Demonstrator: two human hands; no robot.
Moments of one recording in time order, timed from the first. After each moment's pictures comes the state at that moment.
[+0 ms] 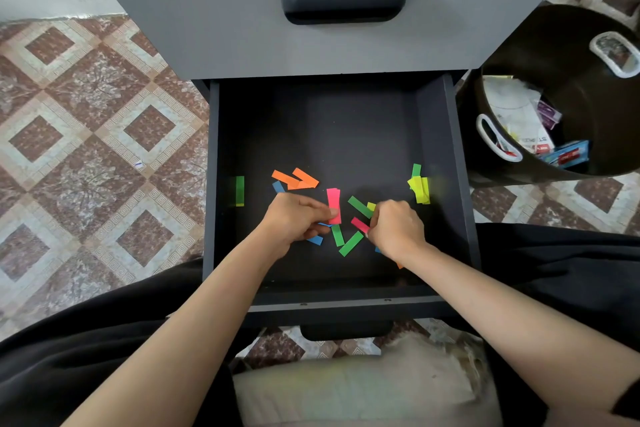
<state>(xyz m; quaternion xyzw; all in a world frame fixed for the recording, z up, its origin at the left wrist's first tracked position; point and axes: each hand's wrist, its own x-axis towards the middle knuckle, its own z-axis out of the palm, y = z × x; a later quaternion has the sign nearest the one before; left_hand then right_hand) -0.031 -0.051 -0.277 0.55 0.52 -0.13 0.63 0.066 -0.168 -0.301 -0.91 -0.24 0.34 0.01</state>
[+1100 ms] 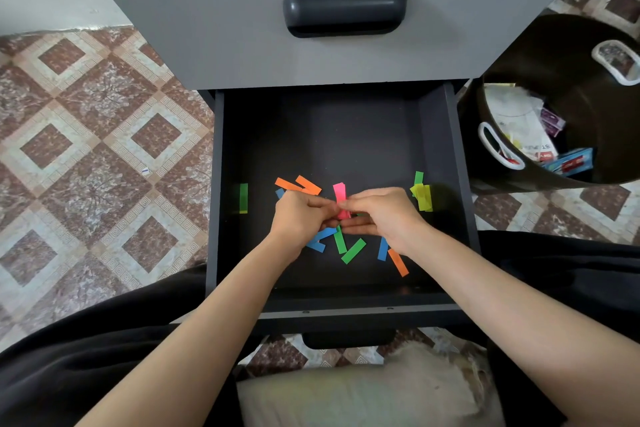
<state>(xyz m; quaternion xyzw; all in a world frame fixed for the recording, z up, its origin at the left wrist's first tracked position) -0.025 -0.056 -0.281 0.62 0.50 -0.05 0.60 0.072 -0.141 -0.264 -0.73 0.02 0.54 0.43</state>
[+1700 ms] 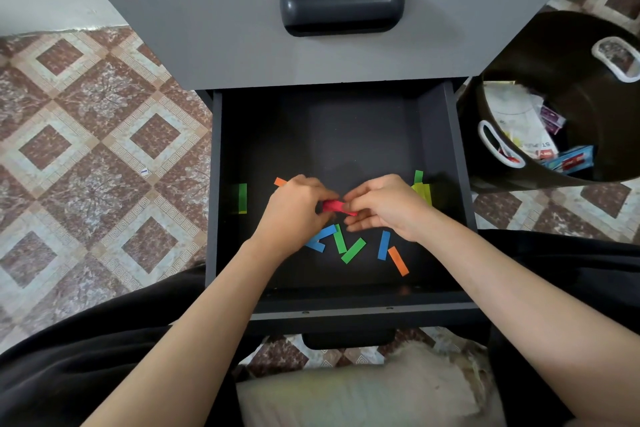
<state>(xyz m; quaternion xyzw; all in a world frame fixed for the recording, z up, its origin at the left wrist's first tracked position) -0.031 -0.043 -0.276 0.94 0.22 -0.02 0.27 0.087 -0.138 -0.258 -0.74 -0.07 0.56 0.37</state>
